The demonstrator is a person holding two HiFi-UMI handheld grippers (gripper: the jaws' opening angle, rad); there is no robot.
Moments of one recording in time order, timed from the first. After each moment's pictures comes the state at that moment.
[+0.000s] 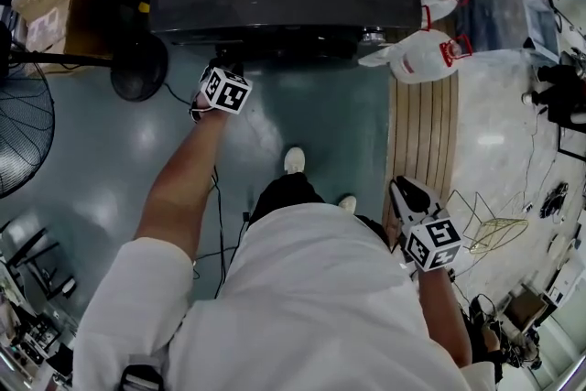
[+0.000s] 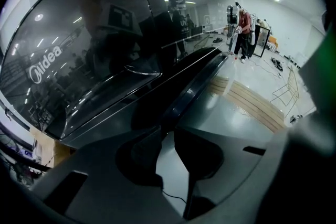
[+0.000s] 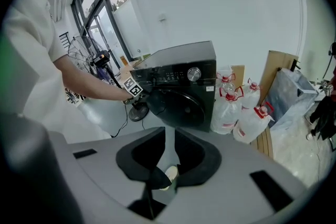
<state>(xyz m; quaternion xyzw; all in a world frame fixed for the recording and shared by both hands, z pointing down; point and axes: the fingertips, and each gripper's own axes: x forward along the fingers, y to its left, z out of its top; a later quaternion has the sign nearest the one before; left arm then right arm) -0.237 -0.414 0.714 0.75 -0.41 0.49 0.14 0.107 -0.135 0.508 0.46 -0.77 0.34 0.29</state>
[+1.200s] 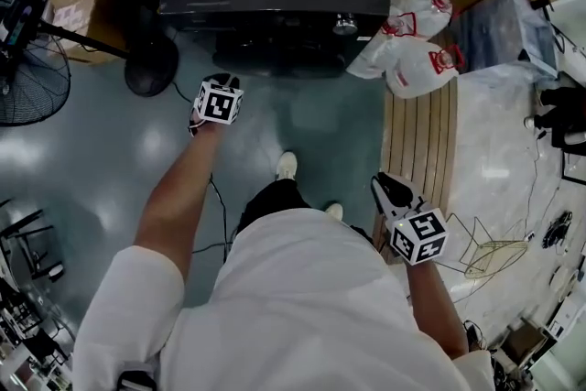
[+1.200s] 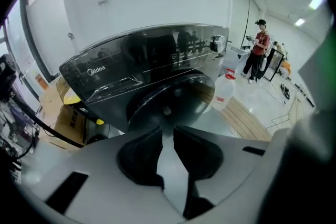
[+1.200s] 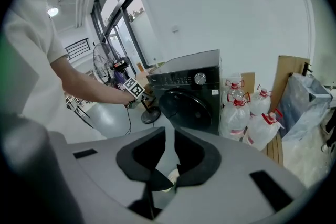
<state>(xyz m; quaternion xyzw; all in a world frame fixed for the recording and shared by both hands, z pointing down) -0.206 -0.312 0.652 0.73 -0.49 0.43 0.21 0.143 -0.081 0.499 0.41 -0.83 0.30 0.25</state>
